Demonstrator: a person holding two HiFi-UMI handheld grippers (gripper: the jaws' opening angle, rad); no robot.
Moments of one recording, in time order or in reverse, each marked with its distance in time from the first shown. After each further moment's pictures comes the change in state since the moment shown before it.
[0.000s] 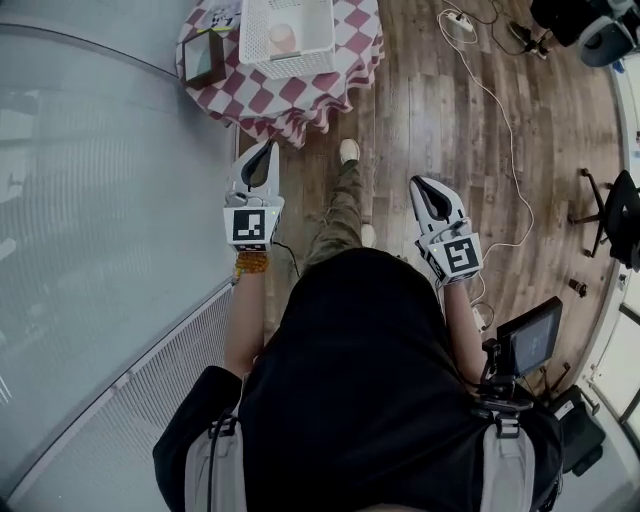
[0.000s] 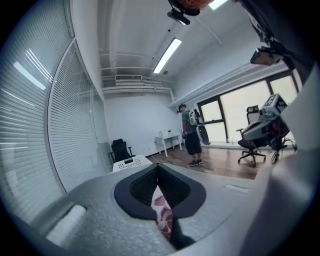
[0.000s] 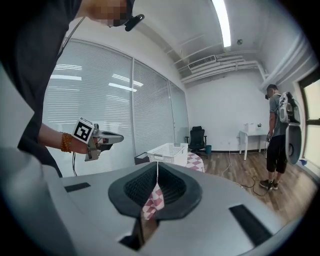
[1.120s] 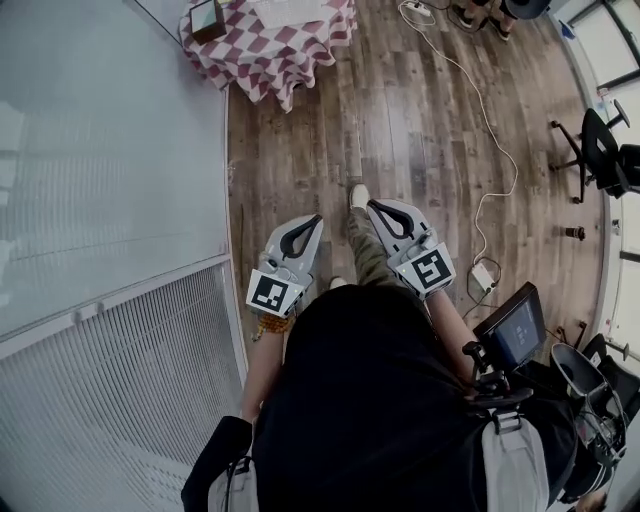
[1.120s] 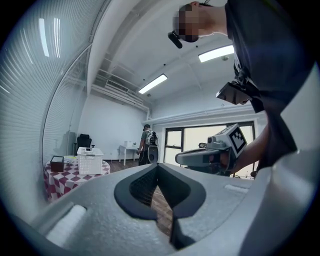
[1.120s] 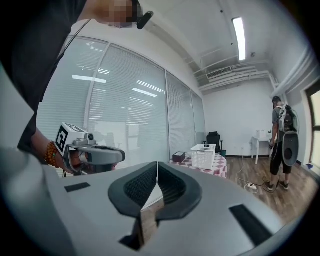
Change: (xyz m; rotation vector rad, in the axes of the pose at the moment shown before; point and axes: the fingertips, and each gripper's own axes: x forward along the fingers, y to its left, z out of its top) left arm -0.432 -0.248 -0.056 -0.245 -0.205 -0.388; right arm -0.236 0.355 -0.068 -0.081 -0.052 0.123
